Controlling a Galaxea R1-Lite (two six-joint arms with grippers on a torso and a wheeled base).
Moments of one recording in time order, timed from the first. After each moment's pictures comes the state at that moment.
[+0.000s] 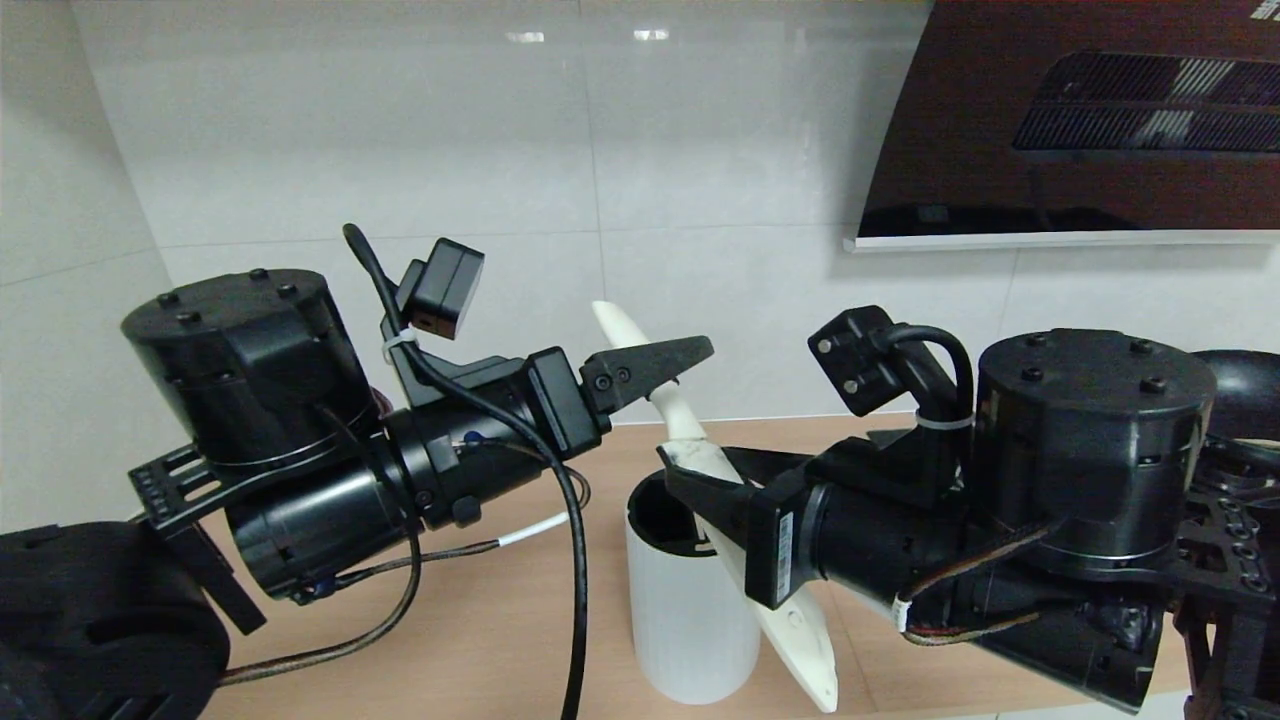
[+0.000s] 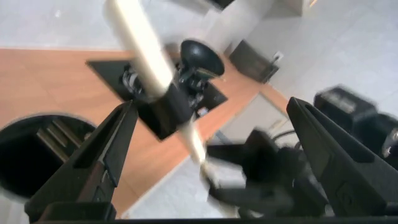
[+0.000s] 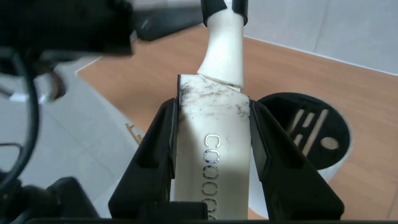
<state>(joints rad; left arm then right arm) -0.63 1.62 -0.72 -0.91 -0.29 -0.73 0.95 1.66 -0.83 -0.68 -0.12 0.26</state>
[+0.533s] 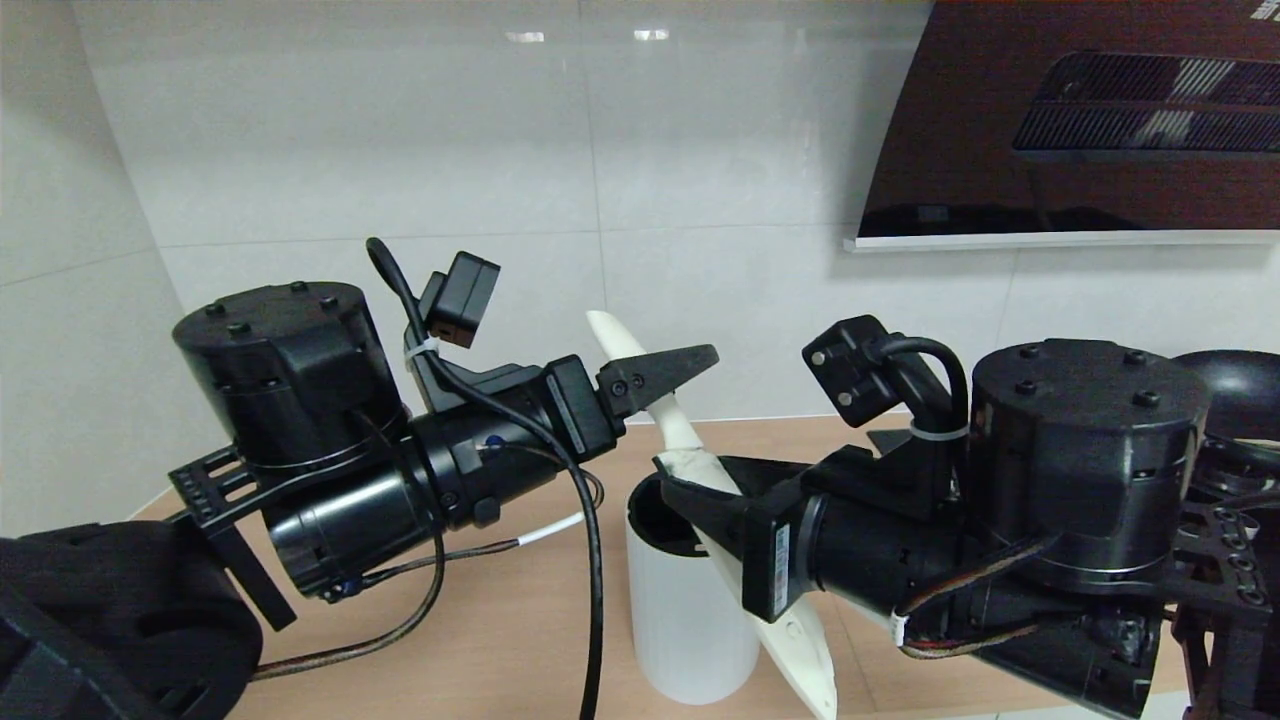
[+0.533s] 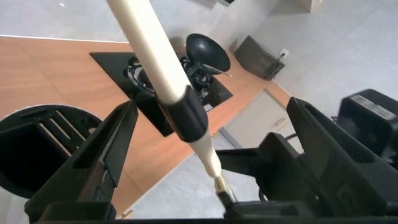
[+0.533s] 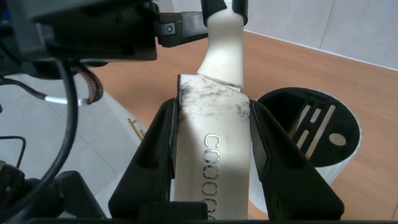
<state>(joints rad) -0.63 1.65 -0.73 -0.93 -0.26 -0.73 0.96 1.66 -0.83 -0.68 -0.12 0.25</state>
